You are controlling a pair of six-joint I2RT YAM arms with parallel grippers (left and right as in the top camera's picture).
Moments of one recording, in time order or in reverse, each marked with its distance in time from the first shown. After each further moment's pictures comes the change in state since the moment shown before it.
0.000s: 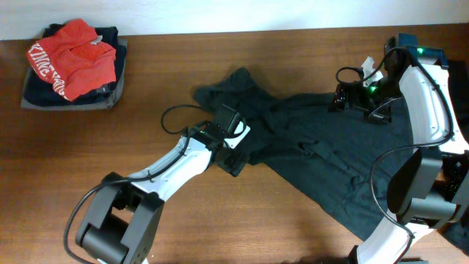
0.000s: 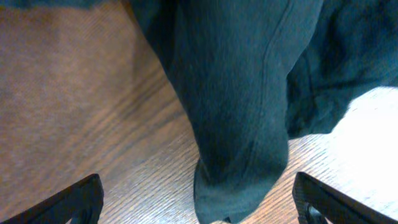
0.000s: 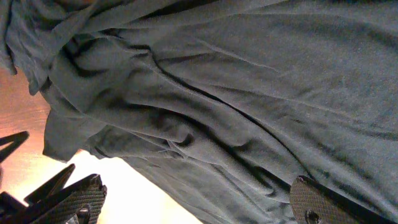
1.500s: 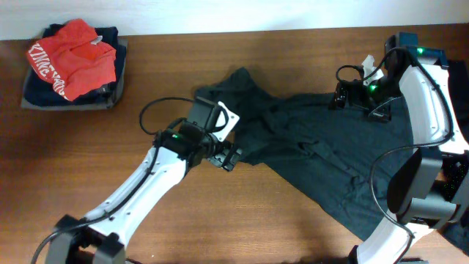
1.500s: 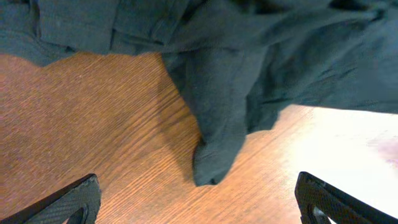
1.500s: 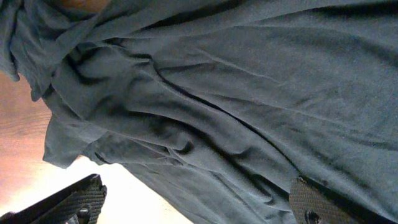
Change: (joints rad) left arm 0.073 -0.240 -0.026 -0.042 0.107 -0.013; right arm 0.000 0.000 0.000 0.023 0.000 0.000
